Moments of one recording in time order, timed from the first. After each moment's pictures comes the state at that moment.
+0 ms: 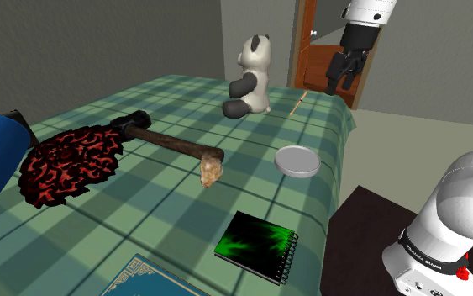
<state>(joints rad) -0.01 -0.74 -0.04 -2.27 0.07 1.62 -0.01</state>
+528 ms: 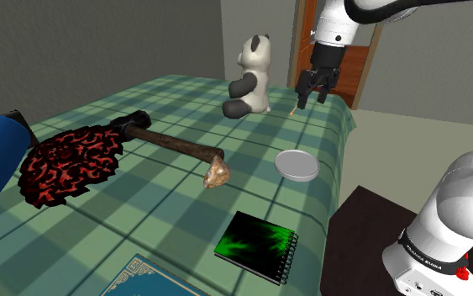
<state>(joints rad) -0.01 -0.62 0.07 -2.29 0.12 1.78 0.14</state>
